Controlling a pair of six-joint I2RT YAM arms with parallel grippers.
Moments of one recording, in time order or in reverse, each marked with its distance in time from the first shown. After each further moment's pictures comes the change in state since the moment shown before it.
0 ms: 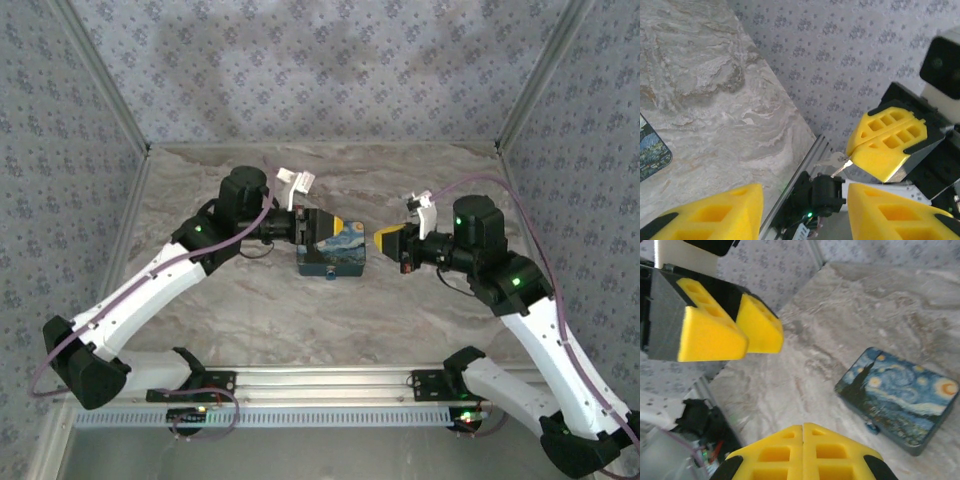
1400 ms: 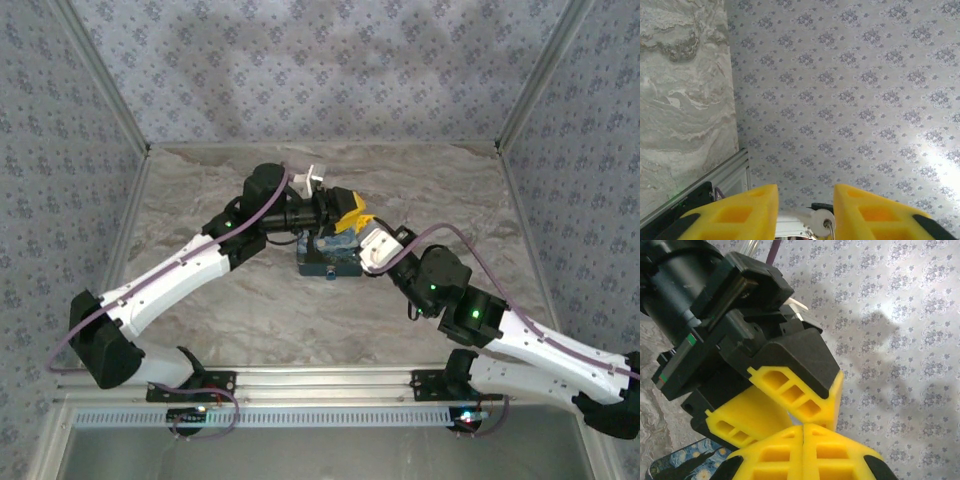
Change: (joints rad) left arm -0.070 0.136 0.026 0.273 -0.054 -0.687; right arm 0.580 -0.051 -0.296 0.696 0.958 -0.867
